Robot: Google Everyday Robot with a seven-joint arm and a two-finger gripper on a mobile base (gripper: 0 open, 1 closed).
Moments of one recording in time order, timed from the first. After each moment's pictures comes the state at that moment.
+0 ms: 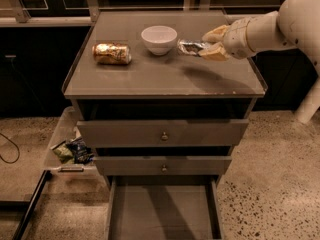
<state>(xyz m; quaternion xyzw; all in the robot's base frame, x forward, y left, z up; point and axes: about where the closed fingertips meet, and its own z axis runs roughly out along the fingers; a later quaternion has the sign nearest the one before) 0.712 -0.172 0.907 -0.58 0.65 0.02 0.48</state>
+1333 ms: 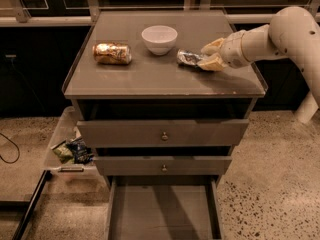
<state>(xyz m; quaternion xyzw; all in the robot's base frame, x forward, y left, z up) 0.727 -0.179 0.861 -0.57 0.68 0.05 0.46</state>
